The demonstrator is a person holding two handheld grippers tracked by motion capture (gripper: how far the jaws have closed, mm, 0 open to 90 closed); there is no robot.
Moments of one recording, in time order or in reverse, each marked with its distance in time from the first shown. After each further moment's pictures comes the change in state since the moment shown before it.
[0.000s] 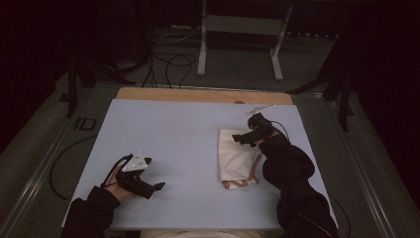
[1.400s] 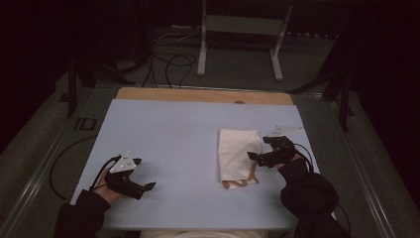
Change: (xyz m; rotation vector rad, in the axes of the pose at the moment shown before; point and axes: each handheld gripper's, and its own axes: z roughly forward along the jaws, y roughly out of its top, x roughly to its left) left arm 0.008 -0.014 -0.023 -0.011 0.038 -0.044; right arm 0.027 -0.064 -0.067 -0.134 -0.004 -0.034
